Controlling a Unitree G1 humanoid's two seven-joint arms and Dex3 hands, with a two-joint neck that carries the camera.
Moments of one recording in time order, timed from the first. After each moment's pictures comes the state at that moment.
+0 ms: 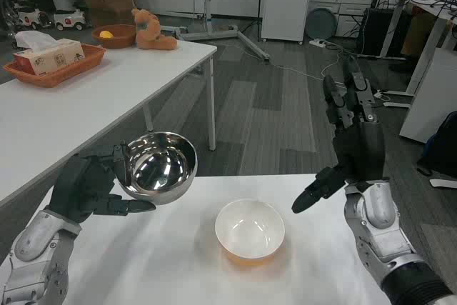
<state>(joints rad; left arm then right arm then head) -0.36 0.14 0.25 0.34 -0.26 -0.44 -0.57 -0.45 -0.48 0.22 0.39 0.53 -0.79 -0.15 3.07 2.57</state>
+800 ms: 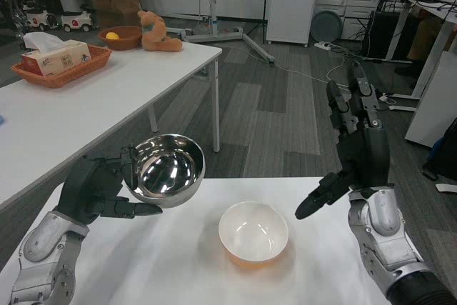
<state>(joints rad) -0.35 0.14 0.22 0.34 -0.29 -0.46 -0.57 -0.44 -0.48 0.22 0.37 0.53 -0.78 -0.15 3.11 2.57</state>
